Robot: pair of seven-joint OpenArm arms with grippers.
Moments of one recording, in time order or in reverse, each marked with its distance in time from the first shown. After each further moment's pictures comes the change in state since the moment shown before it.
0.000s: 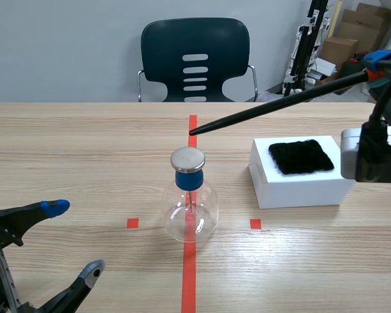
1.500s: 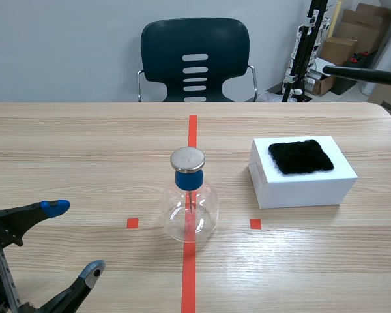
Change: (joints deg) left arm 0.0 0.0 0.0 0.0 0.0 0.0 0.2; right arm -20.1 -17.0 35.0 -5.2 31.1 -1.6 24.0
